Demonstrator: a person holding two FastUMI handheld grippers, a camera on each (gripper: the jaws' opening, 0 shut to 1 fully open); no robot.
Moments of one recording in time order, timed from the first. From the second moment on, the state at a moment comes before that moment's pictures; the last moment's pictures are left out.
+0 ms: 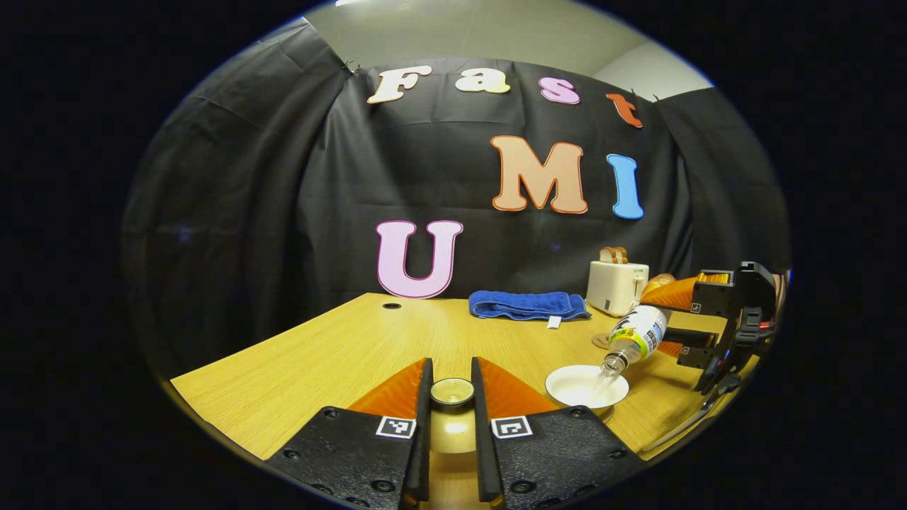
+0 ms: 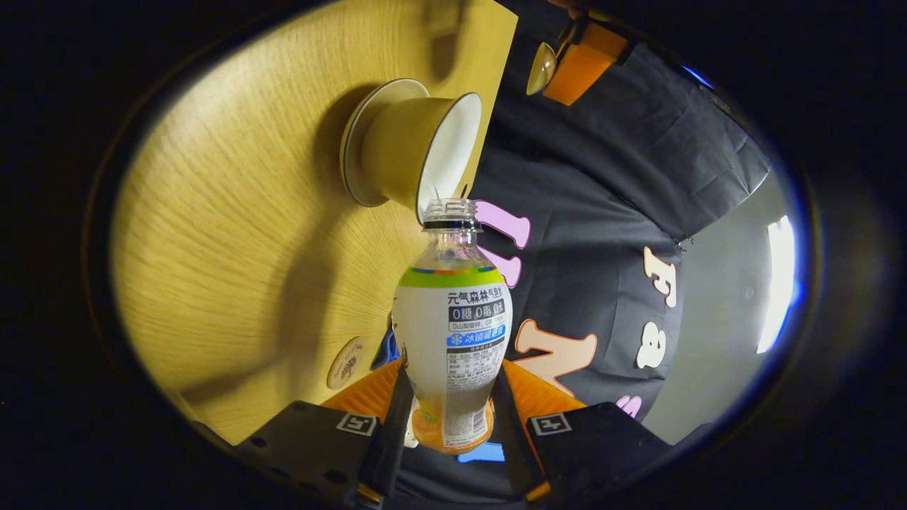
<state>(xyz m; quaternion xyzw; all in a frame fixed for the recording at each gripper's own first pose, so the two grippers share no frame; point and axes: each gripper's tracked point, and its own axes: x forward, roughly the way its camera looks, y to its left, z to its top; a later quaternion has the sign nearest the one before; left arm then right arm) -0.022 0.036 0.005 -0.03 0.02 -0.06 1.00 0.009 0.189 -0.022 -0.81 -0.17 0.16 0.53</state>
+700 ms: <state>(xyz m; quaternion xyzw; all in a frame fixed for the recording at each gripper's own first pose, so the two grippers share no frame) -0.019 0.031 0.004 -0.04 0.03 -0.07 1.00 0.006 0.215 0.012 -0.86 -0.22 0.15 0.44</state>
